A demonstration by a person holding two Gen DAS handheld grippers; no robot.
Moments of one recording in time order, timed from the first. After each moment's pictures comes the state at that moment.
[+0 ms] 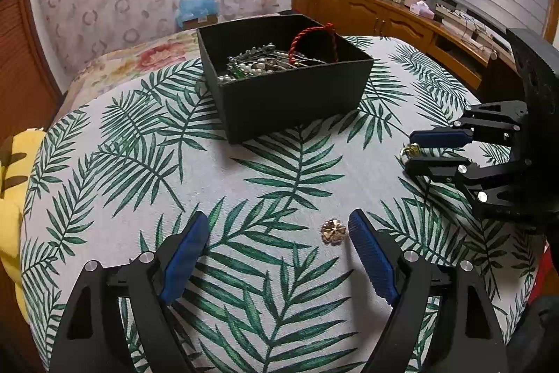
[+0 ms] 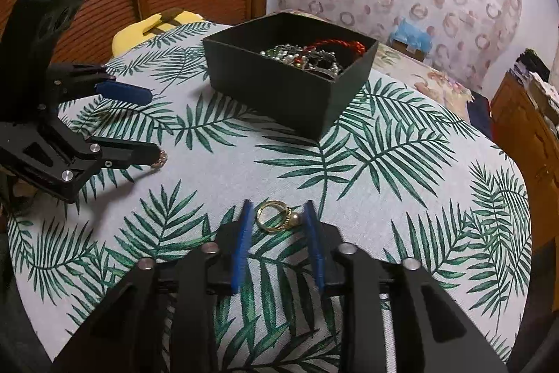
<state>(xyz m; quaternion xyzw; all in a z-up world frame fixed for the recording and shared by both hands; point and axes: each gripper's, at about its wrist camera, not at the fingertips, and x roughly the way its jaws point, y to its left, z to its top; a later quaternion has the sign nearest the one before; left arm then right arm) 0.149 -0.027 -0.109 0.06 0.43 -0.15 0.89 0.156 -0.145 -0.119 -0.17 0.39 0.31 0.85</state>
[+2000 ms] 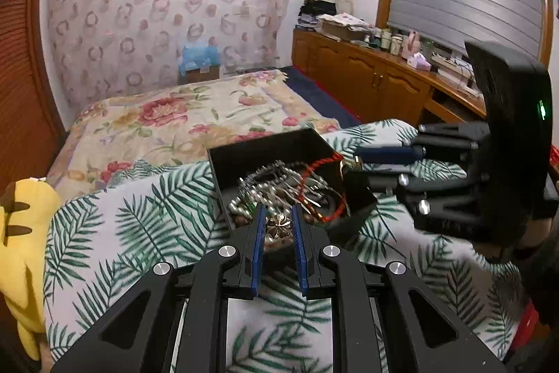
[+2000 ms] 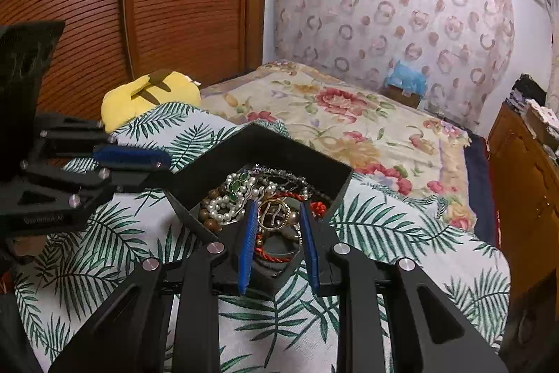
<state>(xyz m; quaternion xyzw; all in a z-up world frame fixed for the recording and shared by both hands) 0.205 -0.028 -0.037 0.03 0.34 -0.15 0.93 0.235 -0.123 -0.052 -0.13 0.32 0.32 0.88</state>
